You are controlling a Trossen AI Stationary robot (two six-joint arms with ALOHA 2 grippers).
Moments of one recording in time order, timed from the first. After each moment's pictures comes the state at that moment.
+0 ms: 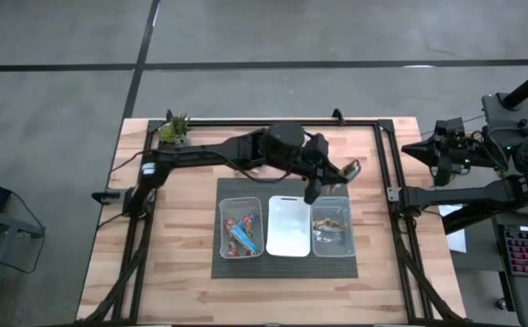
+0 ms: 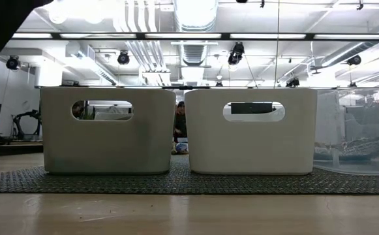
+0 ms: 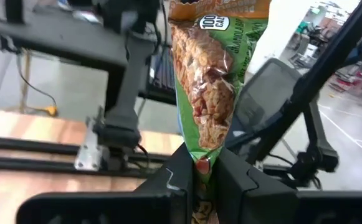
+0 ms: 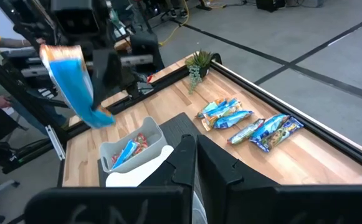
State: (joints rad) left arm 0.04 2.07 2.22 -0.31 0.28 -0.26; right arm -0.09 0.48 1.30 -1.13 0.16 0.44
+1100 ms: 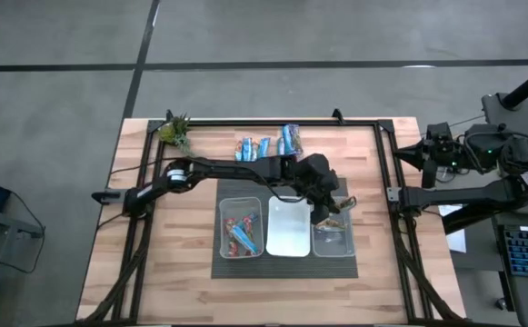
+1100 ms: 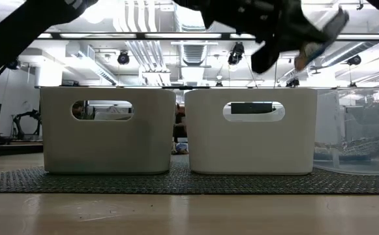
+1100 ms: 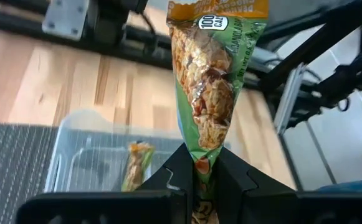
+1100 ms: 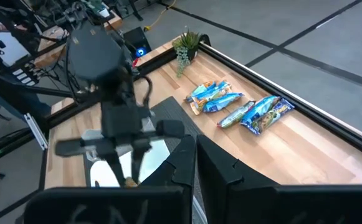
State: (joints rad) left arm 0.03 2.31 2.20 -0.43 0.38 -0.27; right arm -0.09 0.48 1.21 -1.13 0.18 0.46
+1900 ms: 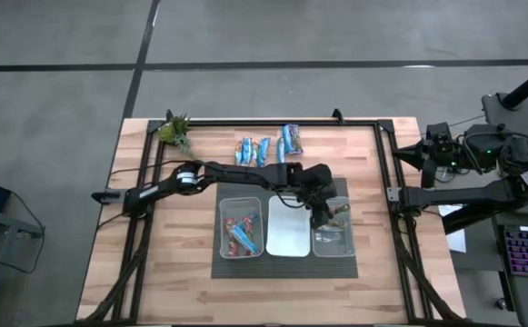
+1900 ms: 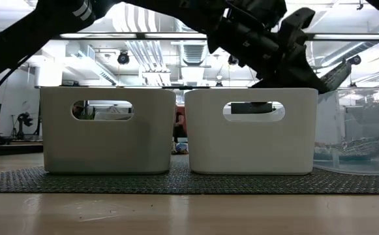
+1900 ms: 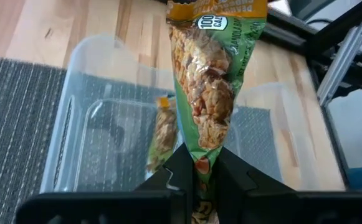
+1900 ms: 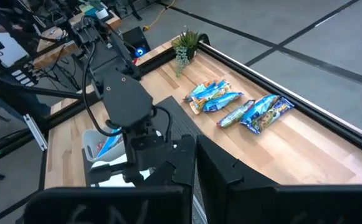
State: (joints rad) left arm 0.04 2.41 2.20 -0.48 0.36 -0.26; right arm -0.09 0.48 1.21 -1.13 0.19 0.47
